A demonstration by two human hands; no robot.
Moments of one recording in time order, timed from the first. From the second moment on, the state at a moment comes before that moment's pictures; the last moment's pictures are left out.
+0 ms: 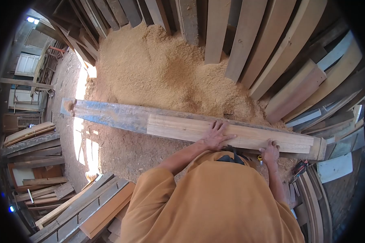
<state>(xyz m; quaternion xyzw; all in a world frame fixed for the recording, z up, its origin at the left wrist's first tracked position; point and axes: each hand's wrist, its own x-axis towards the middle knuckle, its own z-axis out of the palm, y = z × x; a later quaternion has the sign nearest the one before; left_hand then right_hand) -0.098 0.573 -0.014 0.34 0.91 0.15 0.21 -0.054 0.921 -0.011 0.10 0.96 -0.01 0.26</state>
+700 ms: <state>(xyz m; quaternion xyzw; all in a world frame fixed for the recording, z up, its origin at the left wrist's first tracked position) -0.116 0.692 -0.046 0.44 0.87 0.12 0.19 0.030 0.893 -0.005 0.17 0.87 -0.40 0.25</state>
